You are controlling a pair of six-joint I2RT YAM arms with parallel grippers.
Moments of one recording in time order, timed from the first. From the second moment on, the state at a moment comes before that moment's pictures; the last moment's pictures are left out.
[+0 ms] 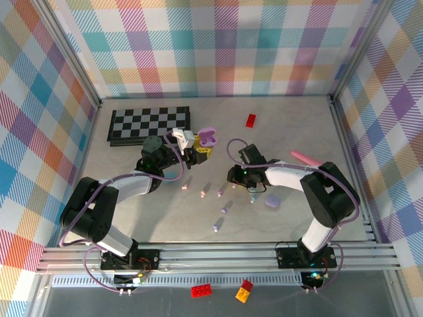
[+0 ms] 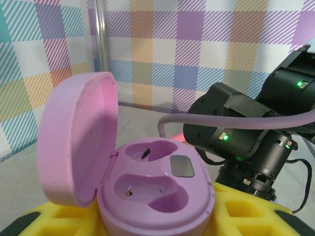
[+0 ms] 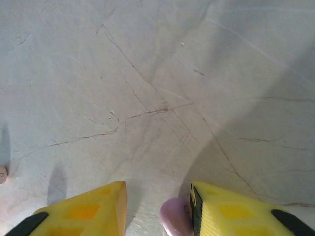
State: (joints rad) left arm -0.39 1.53 0.69 0.88 0.81 -0.01; right arm 0.60 1.69 0.84 -0.17 -0.22 0.77
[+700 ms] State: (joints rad) left arm -0.39 1.53 0.69 0.86 0.81 0.00; right arm 0.54 1.65 0.76 -0.09 -0.43 0.69
